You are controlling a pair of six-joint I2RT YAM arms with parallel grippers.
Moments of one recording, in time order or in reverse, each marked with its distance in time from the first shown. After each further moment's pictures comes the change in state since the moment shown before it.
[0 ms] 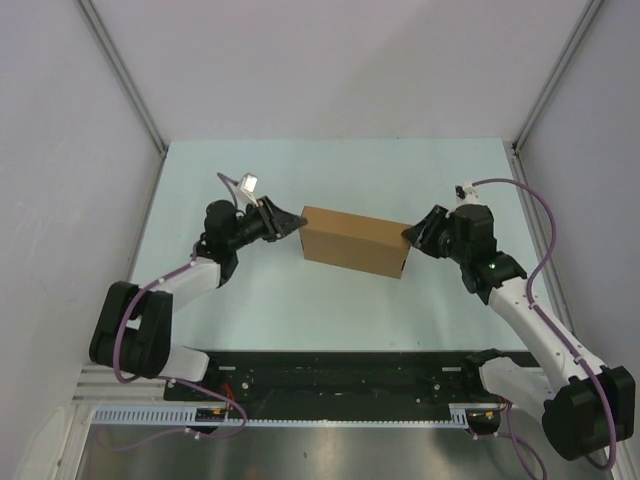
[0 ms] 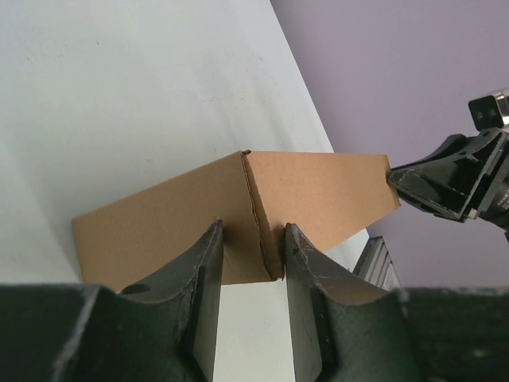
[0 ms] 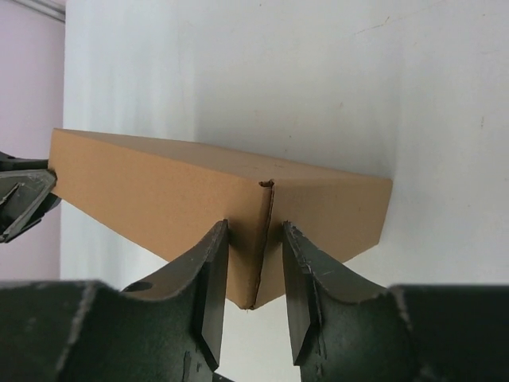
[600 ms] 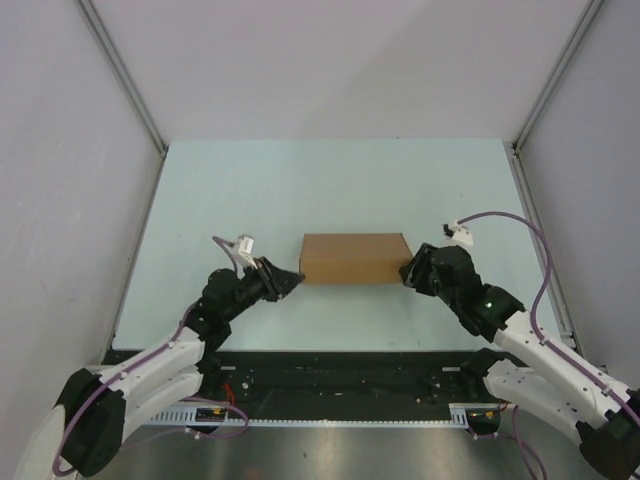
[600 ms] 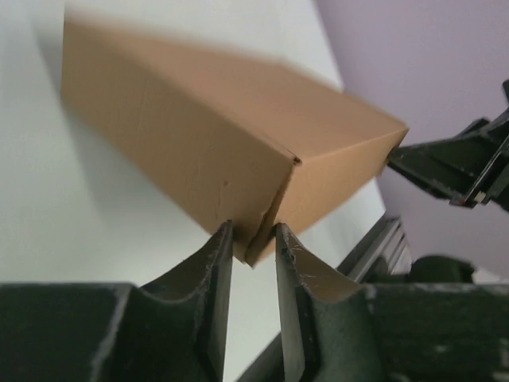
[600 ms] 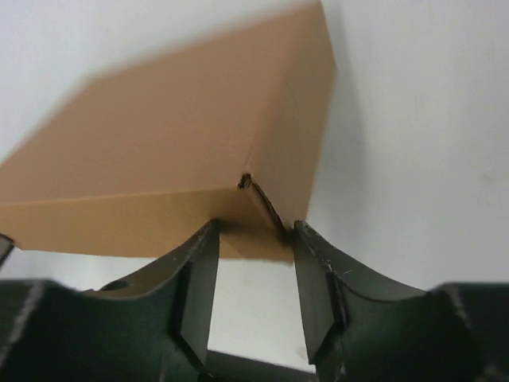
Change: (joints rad) left arm -0.274 -0.583 -0.460 -0.087 -0.419 -0.066; right arm 0.354 -0.237 -0.140 -0.176 0.424 0.076
